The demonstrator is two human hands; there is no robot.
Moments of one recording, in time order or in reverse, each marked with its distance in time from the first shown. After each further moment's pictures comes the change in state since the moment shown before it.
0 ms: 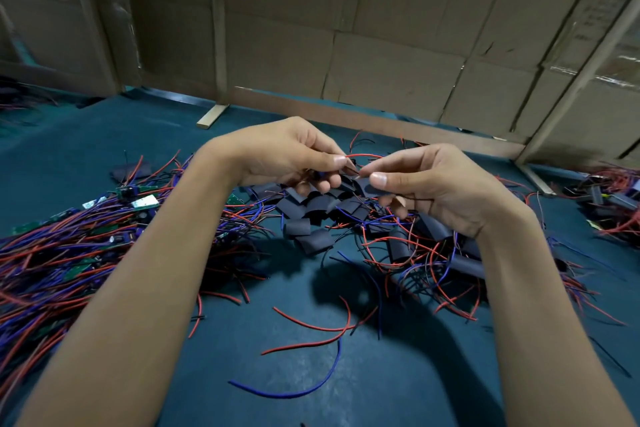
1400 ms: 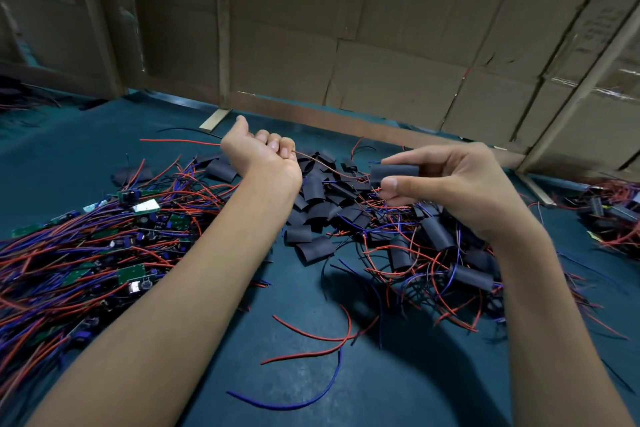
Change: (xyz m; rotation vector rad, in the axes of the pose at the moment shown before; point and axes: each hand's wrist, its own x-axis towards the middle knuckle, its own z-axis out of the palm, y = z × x) left_hand 0.029 -0.006 0.014 -1.655 1.088 0.311; right_hand -0.010 -0.007 -0.003 -0.218 0.203 -0.207
